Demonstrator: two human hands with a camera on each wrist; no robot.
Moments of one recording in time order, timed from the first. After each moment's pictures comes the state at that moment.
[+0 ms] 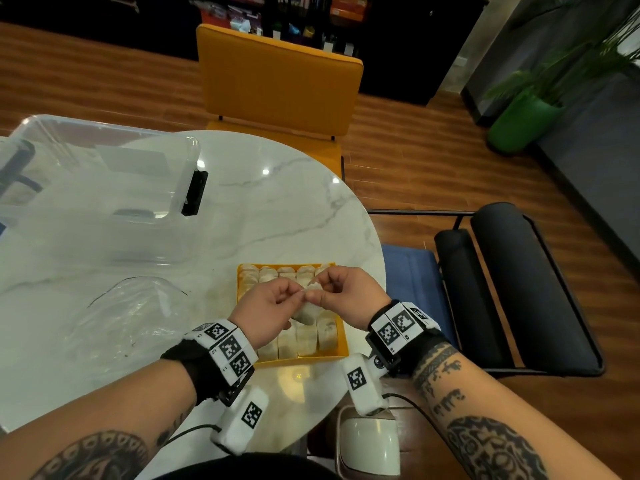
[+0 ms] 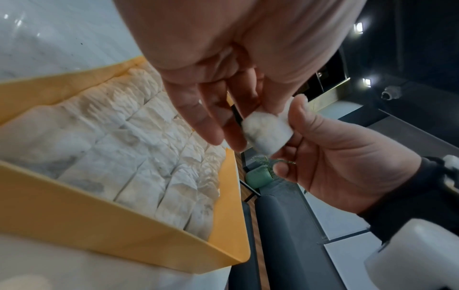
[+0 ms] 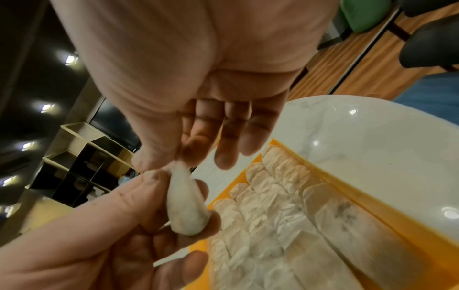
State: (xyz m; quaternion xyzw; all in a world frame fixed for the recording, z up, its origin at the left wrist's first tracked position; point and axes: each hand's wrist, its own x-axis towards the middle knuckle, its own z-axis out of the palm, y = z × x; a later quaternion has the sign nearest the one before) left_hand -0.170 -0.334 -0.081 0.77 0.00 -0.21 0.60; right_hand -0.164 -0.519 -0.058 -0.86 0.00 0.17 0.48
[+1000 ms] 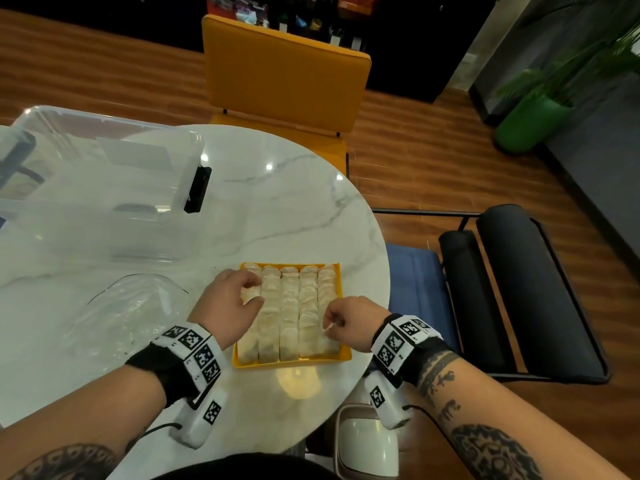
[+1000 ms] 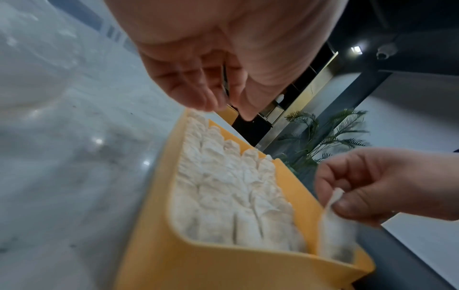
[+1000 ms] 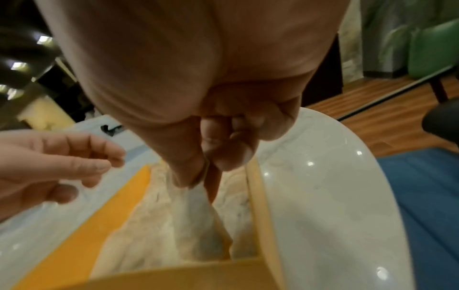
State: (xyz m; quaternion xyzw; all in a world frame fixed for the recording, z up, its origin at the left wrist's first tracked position) left_hand -0.157 -0.282 -0.106 0.91 0.01 -0.10 0.40; right_hand -0.171 -0.532 -0.083 -0.93 -0.06 0.31 0.20
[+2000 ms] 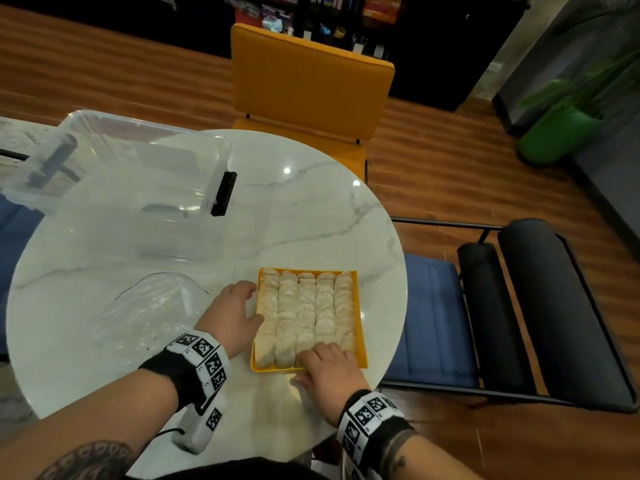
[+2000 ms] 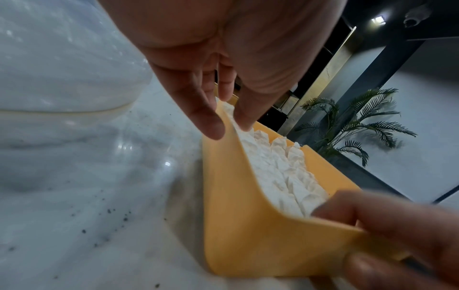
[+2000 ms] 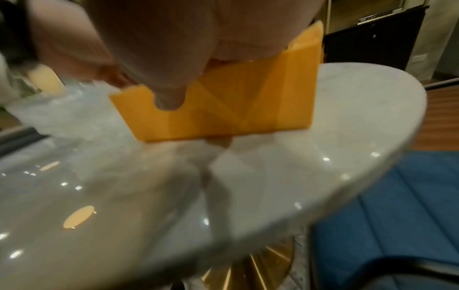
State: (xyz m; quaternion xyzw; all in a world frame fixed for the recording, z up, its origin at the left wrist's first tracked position) left_hand -0.165 -0.259 -0.121 0.93 0.03 -0.15 0.34; right_hand -0.246 -0.473 -0.147 -0.97 -0.18 0.15 0.08
